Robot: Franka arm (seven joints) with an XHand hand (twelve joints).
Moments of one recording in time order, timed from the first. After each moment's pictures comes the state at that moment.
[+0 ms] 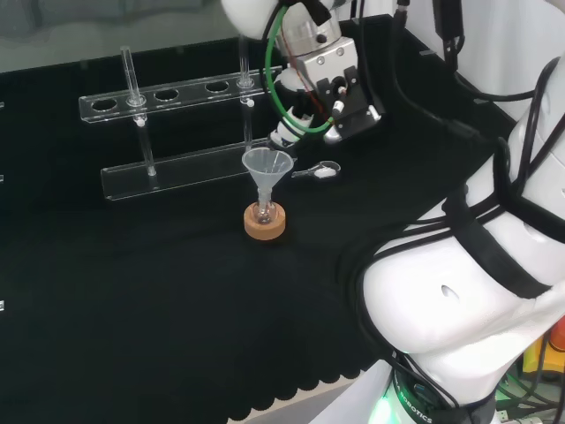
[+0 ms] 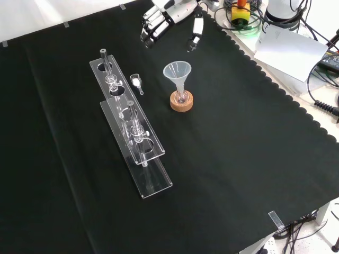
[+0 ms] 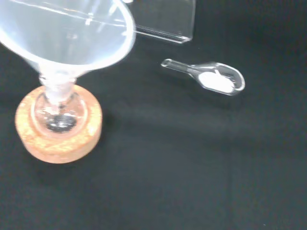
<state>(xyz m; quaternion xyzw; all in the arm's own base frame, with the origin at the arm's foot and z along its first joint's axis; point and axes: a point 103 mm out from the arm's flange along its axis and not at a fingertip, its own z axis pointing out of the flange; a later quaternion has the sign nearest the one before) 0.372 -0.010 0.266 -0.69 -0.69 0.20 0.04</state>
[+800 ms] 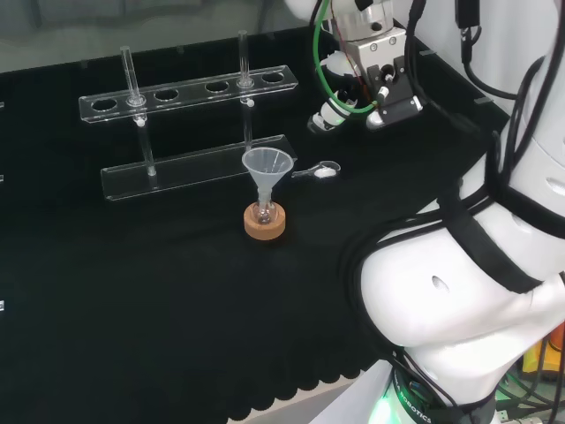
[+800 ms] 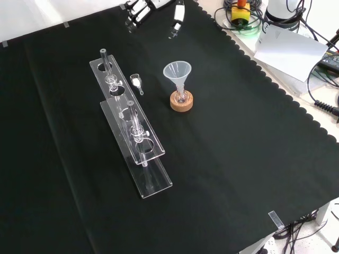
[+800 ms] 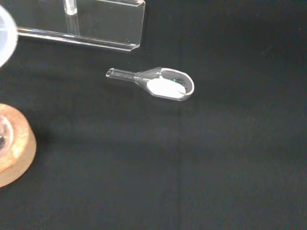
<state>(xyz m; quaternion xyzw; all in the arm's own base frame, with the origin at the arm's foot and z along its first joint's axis) 0.390 -0.088 0.258 -0.71 -0.69 0.15 0.06</state>
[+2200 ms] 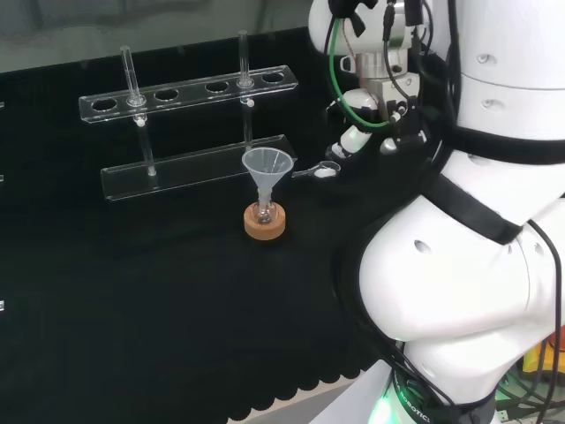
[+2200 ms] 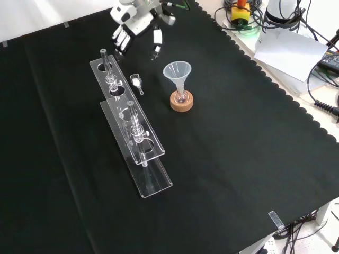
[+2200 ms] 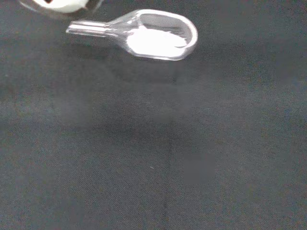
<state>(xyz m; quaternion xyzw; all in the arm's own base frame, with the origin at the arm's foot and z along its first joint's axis) 0.448 -0.144 0.141 -0.67 -0.72 0.11 0.14</state>
